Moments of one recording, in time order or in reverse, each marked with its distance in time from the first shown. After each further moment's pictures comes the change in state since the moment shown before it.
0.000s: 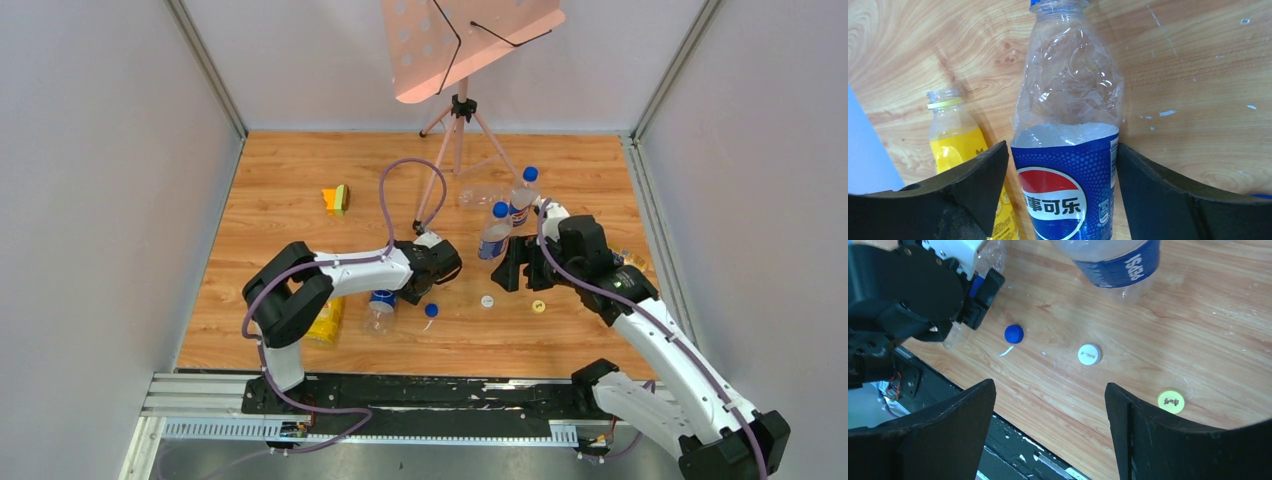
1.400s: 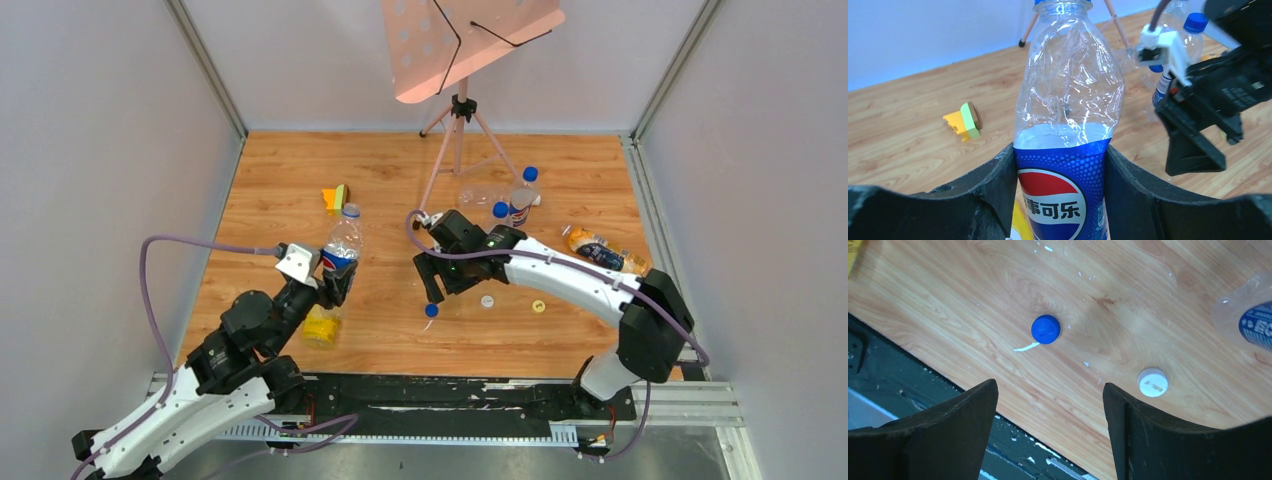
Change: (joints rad) left arm 0.033 -1.499 -0.579 0.499 0.238 0.433; right arm 0.480 0.646 0.374 -0.087 0.240 0.027
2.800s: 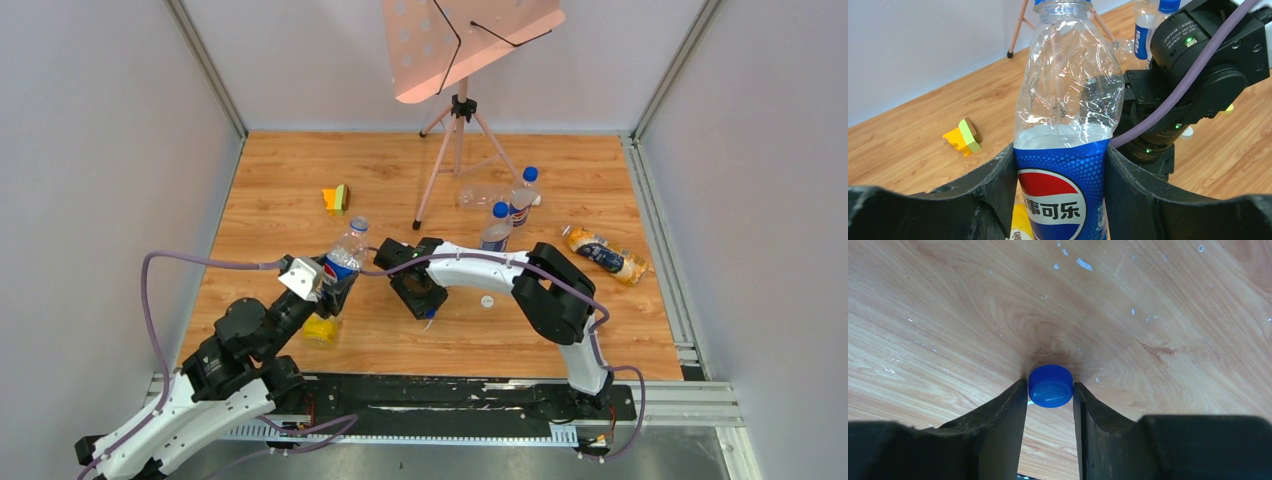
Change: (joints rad) left arm 0.000 -0.102 -0.026 -0.044 0.121 0.133; right arm 0.138 0.515 0.282 -0.129 0.136 -0.014
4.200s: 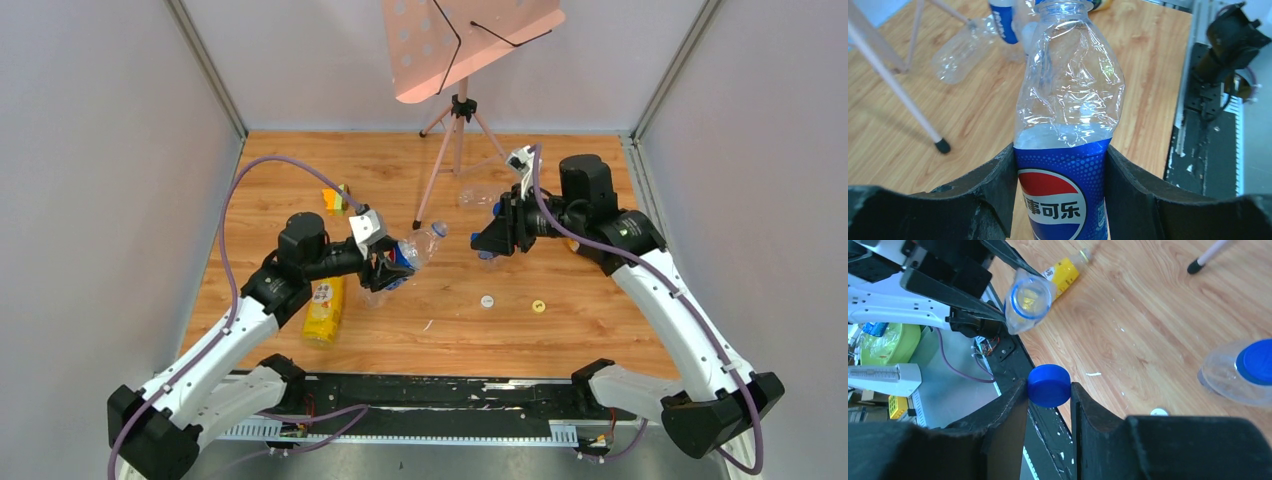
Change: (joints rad) left arm 0.377 0.630 0.156 0.219 0.945 0.005; right arm -0.584 -0.904 -0.209 0.135 -0.813 -0.157
